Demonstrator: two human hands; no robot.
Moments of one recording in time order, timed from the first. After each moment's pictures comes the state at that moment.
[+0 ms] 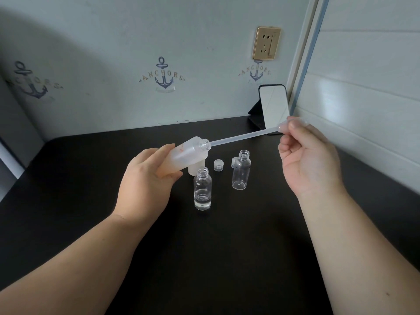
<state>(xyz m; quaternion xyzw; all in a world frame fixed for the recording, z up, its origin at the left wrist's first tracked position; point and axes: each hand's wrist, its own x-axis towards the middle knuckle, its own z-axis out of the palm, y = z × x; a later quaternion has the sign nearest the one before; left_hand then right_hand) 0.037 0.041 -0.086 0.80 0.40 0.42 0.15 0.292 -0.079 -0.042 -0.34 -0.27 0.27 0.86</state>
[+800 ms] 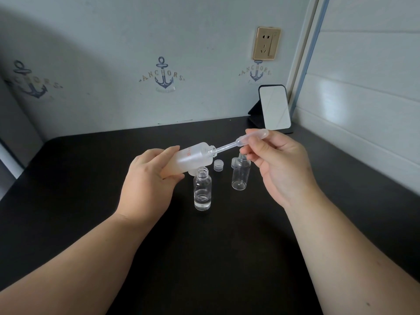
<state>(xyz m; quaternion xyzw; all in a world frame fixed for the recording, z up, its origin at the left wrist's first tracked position) 0.040 0.043 -0.089 0.82 0.39 0.41 0.13 0.262 -0.068 -0.056 -0.42 -0.43 0.29 0.75</state>
